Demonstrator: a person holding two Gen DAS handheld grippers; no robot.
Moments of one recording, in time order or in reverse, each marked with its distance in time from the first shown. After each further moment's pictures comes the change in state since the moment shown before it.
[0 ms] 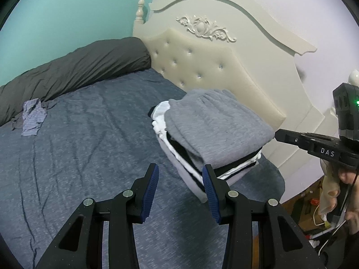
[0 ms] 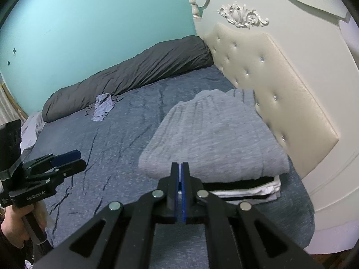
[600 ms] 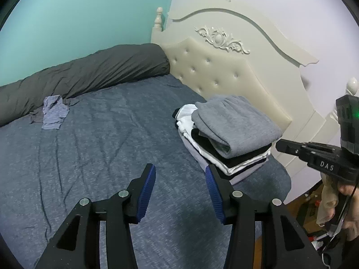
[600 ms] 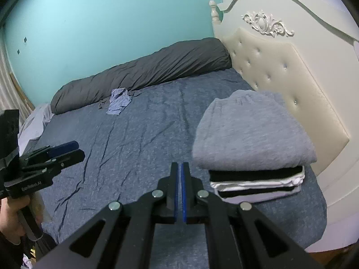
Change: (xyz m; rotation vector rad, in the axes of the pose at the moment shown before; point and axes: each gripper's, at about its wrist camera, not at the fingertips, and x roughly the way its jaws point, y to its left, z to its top) left arm -0.072 0.054 -0.029 -0.032 -0.045 0.056; right arm -0.005 0.091 -0.026 -0.056 -0.011 0.018
